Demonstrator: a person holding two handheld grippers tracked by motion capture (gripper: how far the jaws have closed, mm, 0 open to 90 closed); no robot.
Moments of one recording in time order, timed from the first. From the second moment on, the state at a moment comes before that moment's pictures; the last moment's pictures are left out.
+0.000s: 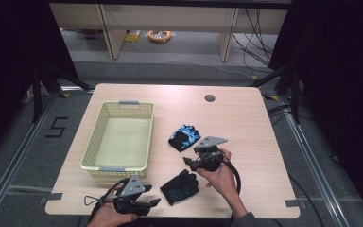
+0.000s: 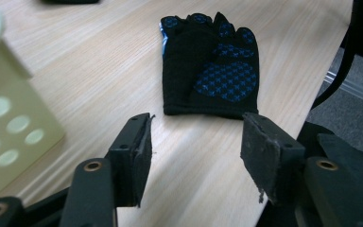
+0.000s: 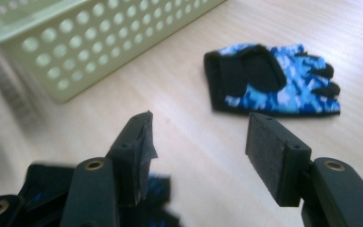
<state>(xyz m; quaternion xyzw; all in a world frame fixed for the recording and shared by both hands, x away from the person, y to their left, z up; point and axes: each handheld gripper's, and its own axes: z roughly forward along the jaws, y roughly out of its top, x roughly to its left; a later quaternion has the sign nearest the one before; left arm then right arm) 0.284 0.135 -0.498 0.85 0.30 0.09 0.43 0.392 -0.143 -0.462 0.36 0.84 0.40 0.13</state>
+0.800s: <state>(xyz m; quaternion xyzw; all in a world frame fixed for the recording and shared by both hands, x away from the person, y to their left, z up) 0.267 0.165 -0.500 0.82 0.34 0.08 0.44 0.481 -0.092 -0.498 0.36 0.86 0.34 0.12</state>
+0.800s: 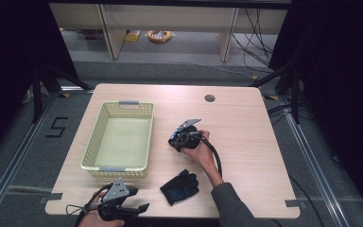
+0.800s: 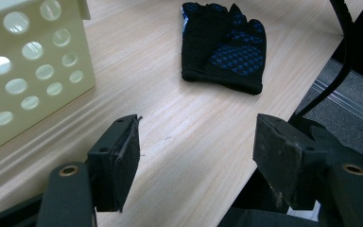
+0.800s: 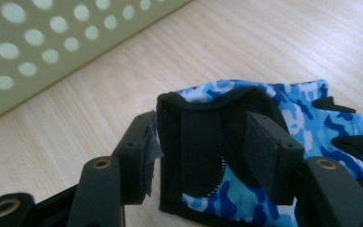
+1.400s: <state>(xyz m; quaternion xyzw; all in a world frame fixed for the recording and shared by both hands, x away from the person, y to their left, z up) 0.269 0.165 -0.502 0.83 0.34 0.08 0.44 0.483 -0.096 -0.505 0.37 0.86 0.33 0.13</state>
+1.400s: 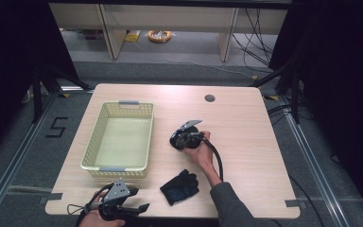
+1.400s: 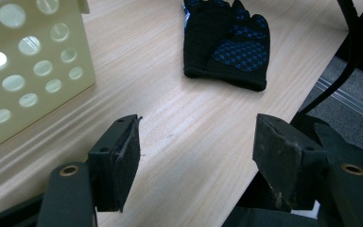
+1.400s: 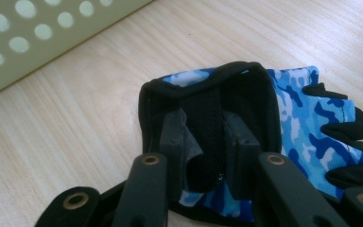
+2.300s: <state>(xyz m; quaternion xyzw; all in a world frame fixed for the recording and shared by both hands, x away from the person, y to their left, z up) 0.270 0.167 -0.502 0.82 0.36 0.08 0.44 0.415 -0.111 -0.438 0.34 0.84 0.39 0.16</state>
